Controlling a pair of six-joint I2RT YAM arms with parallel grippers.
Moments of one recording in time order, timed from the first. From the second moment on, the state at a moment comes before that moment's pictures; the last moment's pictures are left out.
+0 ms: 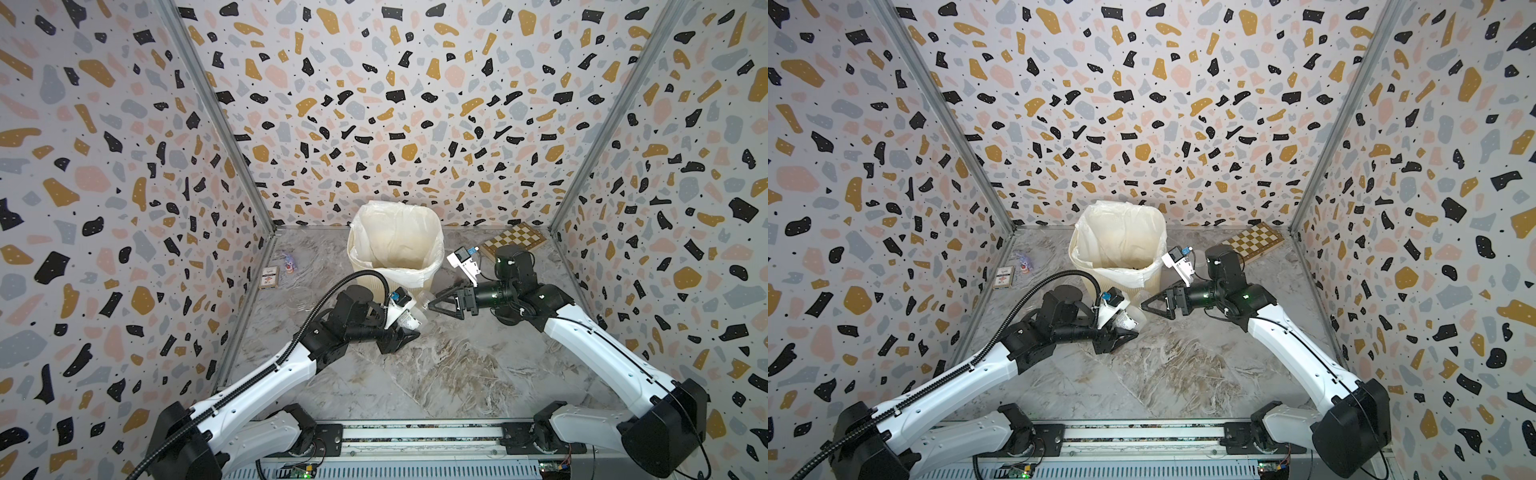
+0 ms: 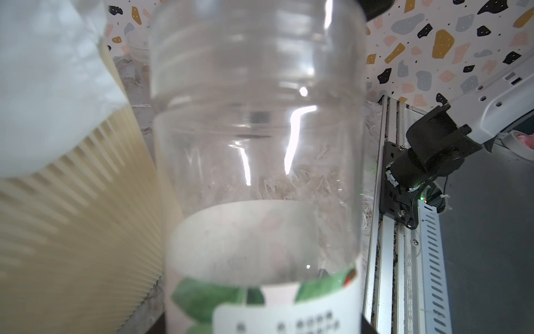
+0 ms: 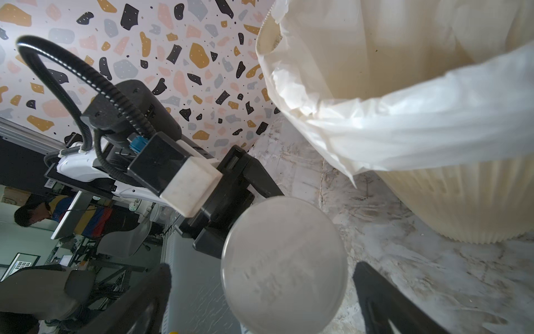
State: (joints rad) left arm -0.70 1.06 0.77 -0.26 0.48 0.12; right arm 0.52 1.25 1.09 -0.38 -0.95 0.35
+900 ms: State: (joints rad) left arm -0.70 1.04 0.88 -0.35 0.88 0.08; right arm 0.53 1.13 1.11 -0.44 -1.16 -0.05
